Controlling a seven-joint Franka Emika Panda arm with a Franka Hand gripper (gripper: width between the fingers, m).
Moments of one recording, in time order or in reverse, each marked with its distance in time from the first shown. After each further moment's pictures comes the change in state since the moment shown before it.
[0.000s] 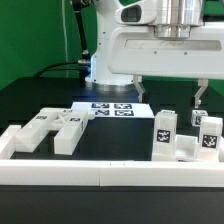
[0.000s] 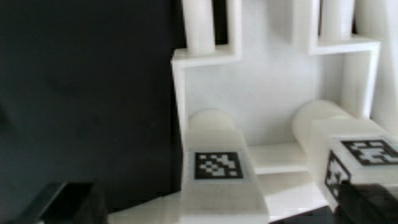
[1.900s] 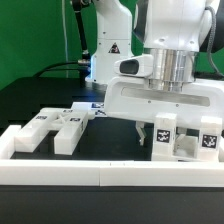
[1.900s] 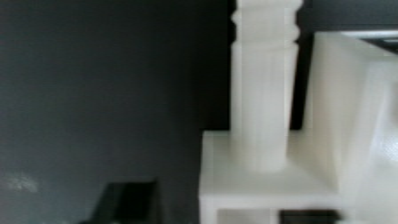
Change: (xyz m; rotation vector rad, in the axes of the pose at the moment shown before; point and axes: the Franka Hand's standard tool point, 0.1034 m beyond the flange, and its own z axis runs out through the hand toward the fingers) arm -0.023 0.010 0.071 -0.053 0.004 -0.032
